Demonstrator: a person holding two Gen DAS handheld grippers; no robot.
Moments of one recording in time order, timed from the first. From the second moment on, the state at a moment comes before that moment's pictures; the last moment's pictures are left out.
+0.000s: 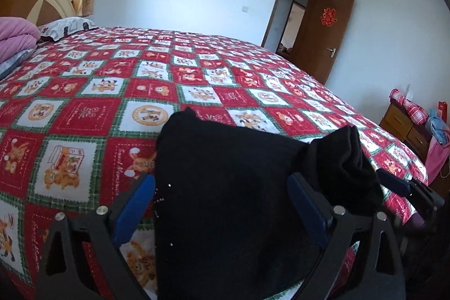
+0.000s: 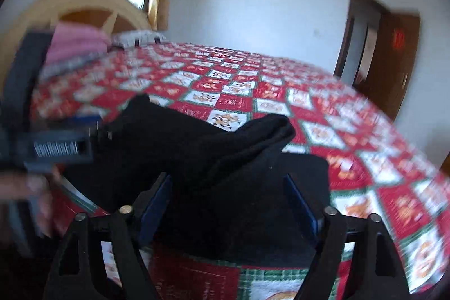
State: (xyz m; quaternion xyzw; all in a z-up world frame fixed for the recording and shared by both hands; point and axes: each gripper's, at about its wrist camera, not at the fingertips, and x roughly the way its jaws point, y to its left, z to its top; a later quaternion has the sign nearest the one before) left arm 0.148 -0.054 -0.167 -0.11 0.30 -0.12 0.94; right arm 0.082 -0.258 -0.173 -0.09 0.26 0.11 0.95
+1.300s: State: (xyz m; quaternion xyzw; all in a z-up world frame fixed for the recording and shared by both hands) left arm 0.149 -0.053 -0.197 -0.11 0.32 -0.12 0.93; right arm 0.098 -0.377 -0.186 0.16 0.35 0.12 0.91
